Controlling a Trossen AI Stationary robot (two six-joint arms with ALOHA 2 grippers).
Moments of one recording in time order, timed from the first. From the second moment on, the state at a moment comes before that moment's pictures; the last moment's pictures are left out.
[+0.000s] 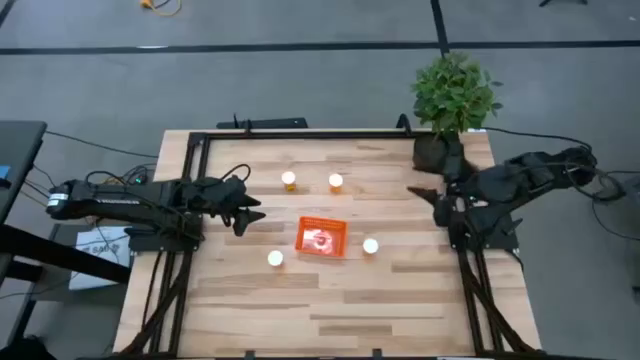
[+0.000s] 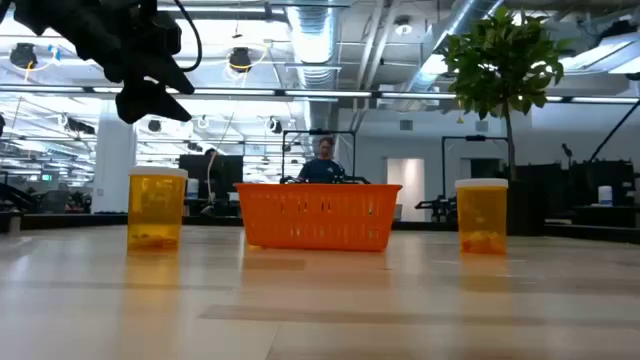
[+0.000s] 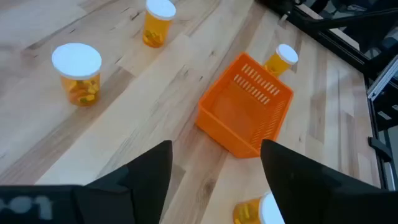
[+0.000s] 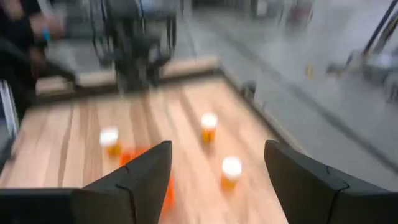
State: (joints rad) left arm 0.05 0.74 0.52 -0.35 -0.06 -0.53; right arm 0.40 0.86 1.22 -0.91 0.65 0.30
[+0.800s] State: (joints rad) left arm 0.05 0.74 0.52 -0.35 -0.06 -0.52; right arm 0.28 1.26 1.34 -1.08 0.31 0.32
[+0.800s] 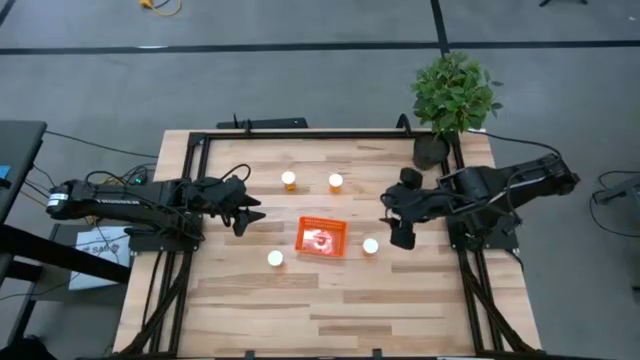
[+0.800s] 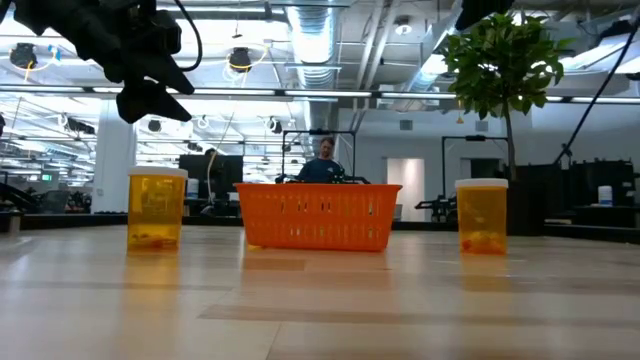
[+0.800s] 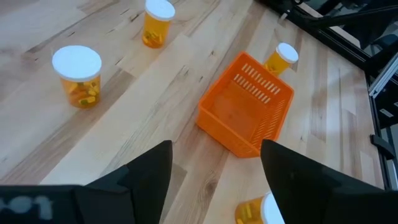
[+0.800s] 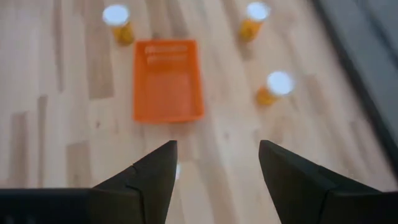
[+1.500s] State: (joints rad) left arm 0.05 0.74 0.52 -0.35 -0.06 -0.48; right arm 0.24 1.40 1.34 -1.17 0.18 0.15
